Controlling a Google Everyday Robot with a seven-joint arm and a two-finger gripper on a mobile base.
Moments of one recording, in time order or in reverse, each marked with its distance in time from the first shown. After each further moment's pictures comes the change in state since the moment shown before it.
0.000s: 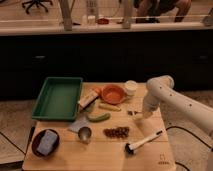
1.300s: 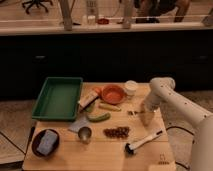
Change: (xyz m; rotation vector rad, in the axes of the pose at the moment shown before) arm 0.021 -0.026 0.037 -0.059 -0.045 0.008
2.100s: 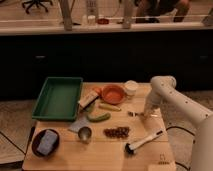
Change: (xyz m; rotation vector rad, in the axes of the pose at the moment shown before) arm 0.002 0.002 -0.009 -0.005 0.004 0.001
